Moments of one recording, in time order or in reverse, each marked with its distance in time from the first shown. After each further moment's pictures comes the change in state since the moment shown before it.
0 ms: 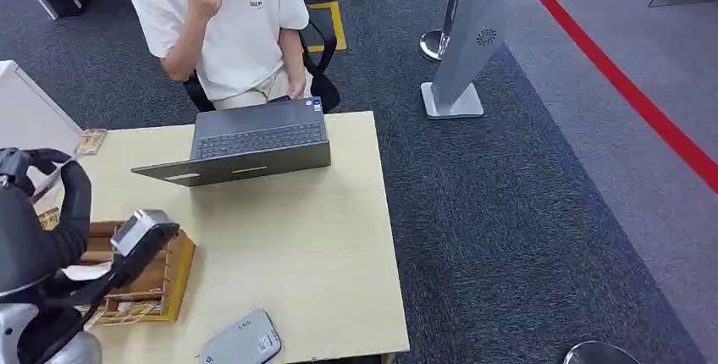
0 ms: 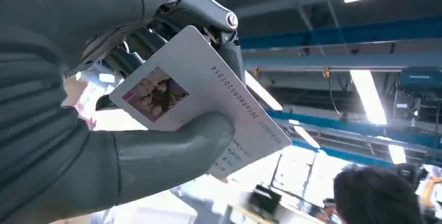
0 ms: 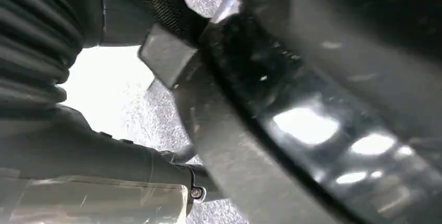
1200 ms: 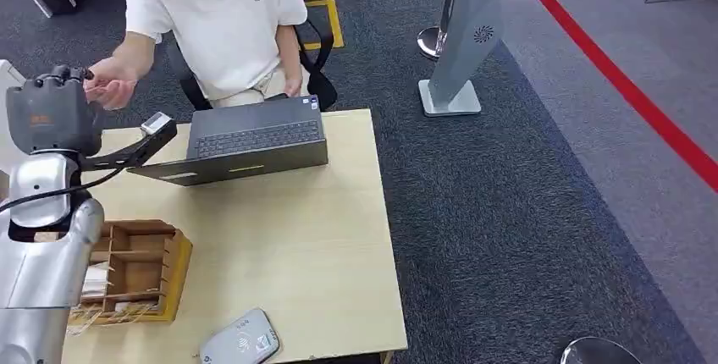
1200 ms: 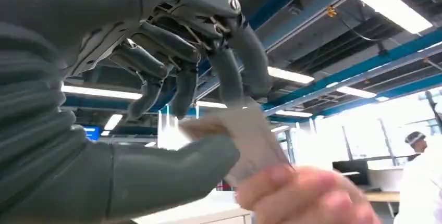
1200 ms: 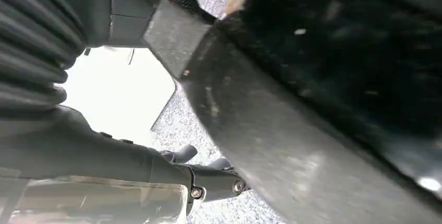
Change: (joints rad) left arm -0.516 0.285 -0.139 0.865 -0.118 0.042 0.232; right arm -0.033 0.007 -0.225 0.023 0.085 0.067 -0.026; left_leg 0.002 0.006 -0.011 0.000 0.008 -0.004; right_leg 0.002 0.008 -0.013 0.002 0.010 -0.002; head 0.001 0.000
